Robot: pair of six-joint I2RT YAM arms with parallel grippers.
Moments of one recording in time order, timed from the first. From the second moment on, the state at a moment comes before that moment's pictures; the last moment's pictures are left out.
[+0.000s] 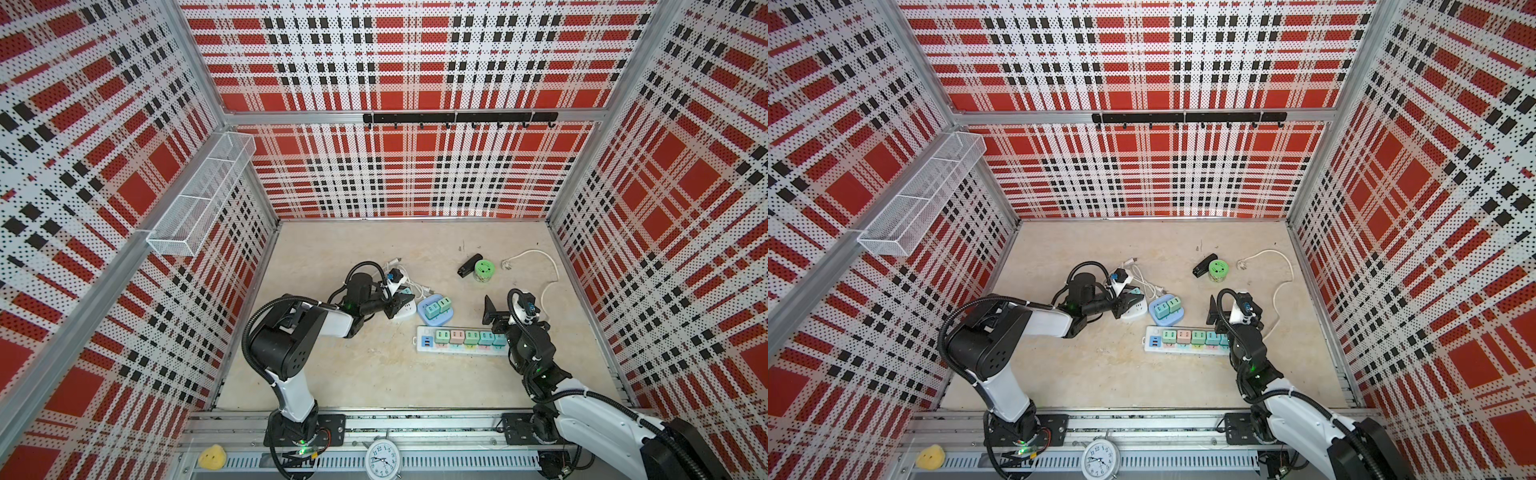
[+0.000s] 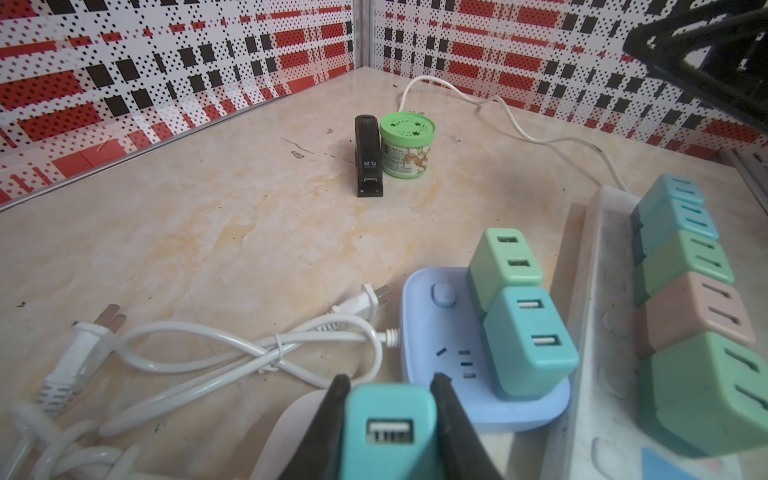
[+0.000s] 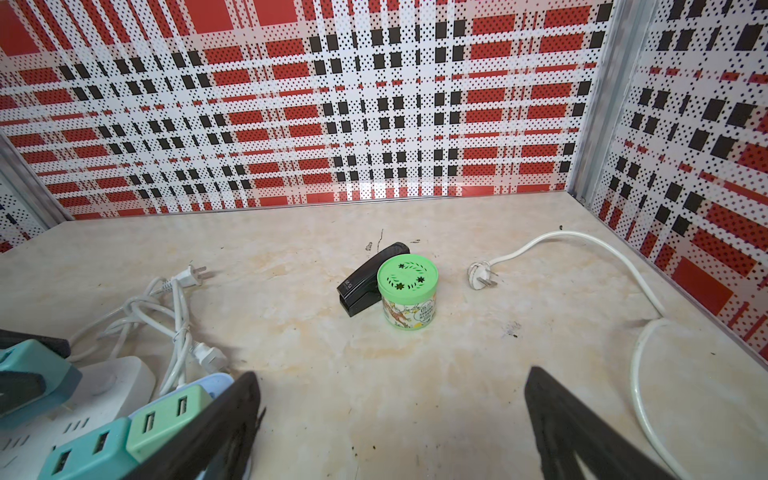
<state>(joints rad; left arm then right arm) -0.45 1.78 0.67 0.74 0.60 0.19 0.49 0.87 0.09 0.69 0.45 0.12</state>
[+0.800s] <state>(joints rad) -0.48 1.81 0.69 0.71 0.55 0.23 0.49 0.87 0.09 0.69 0.44 0.12</state>
